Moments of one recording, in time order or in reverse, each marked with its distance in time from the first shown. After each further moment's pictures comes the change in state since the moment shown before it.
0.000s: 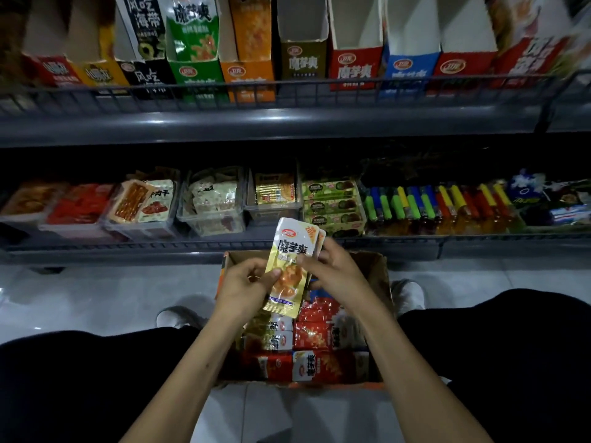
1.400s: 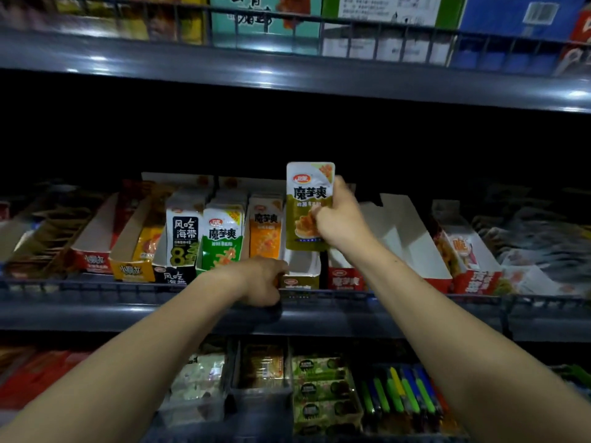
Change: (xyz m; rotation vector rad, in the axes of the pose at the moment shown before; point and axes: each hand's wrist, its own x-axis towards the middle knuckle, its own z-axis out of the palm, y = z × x) left_hand 0.132 0.286 -0.083 1.082 -0.255 0.473; right_hand 0.087 -0.341 -0.023 -0.422 0.424 -0.783
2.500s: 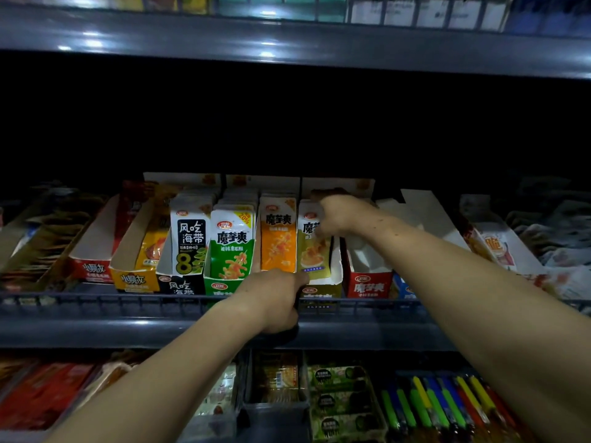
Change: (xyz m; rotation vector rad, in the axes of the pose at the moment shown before) left_hand 0.009 -0.008 0.024 0.199 0.189 0.083; right_hand 0.068 0.030 0.029 -0.951 -0.406 -0.045
